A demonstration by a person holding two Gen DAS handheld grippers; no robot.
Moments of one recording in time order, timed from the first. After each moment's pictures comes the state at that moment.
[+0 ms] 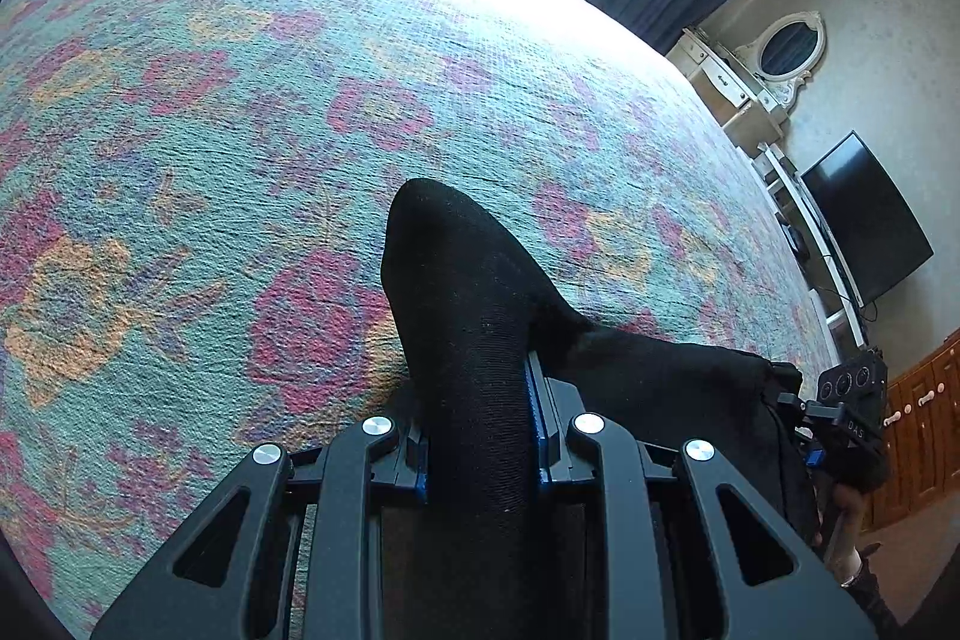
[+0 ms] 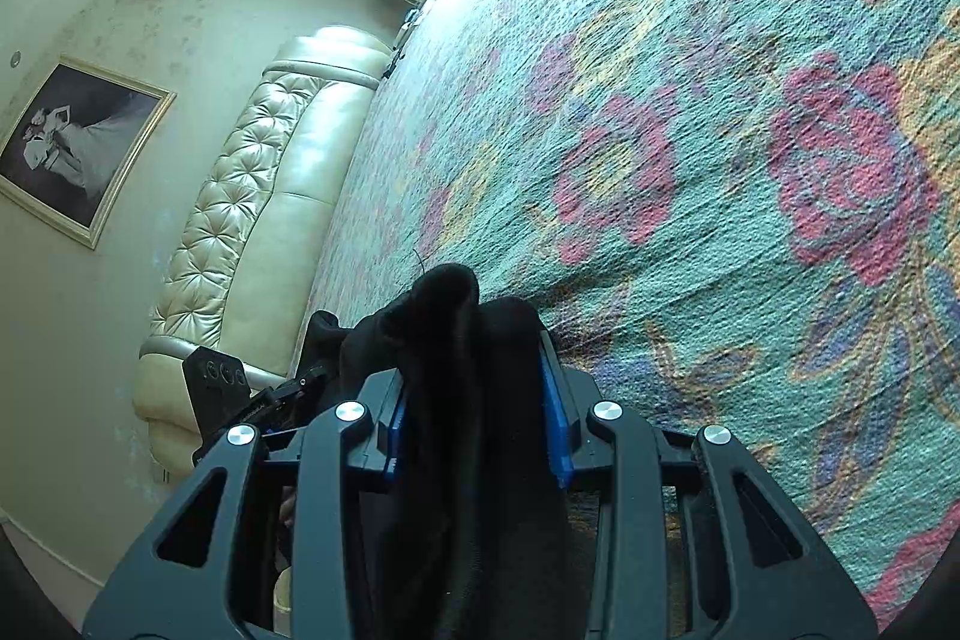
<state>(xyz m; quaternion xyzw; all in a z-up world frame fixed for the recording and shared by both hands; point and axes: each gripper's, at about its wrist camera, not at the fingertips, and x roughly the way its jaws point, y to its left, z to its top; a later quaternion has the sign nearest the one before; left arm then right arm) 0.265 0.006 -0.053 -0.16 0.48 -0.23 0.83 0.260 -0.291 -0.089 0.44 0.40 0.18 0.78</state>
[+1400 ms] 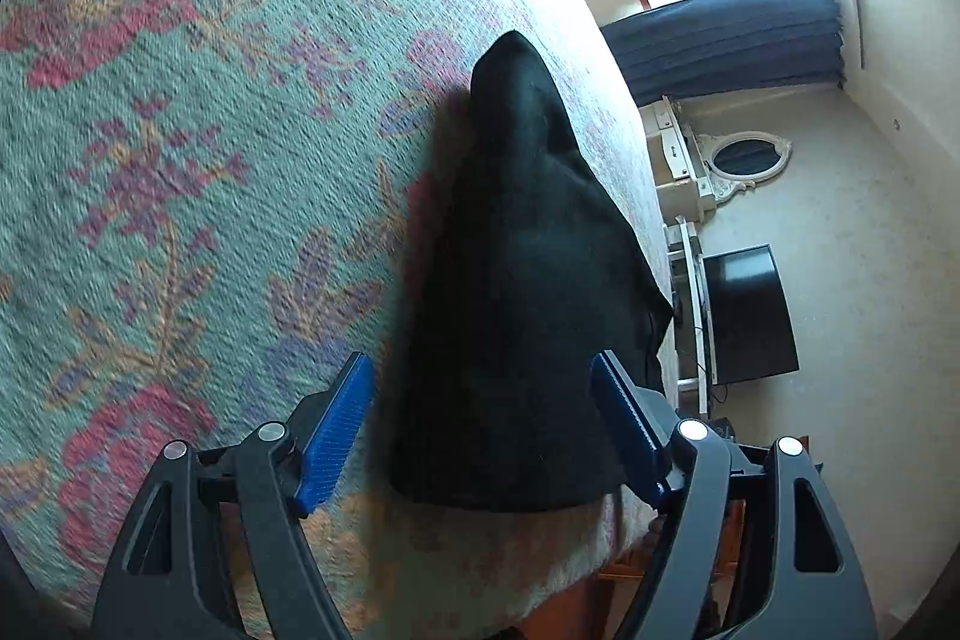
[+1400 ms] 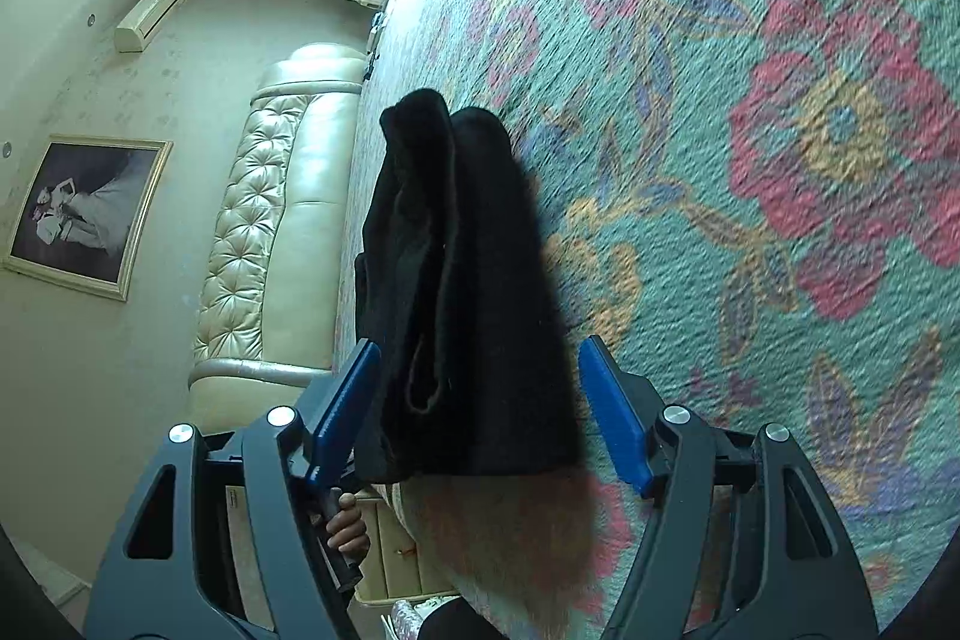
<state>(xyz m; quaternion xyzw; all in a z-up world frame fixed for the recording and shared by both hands) 0.128 0.100 -0.088 -0.40 0.51 -0.27 0.72 0.136 -0.329 -0.100 0.52 0.43 0.18 0.72</state>
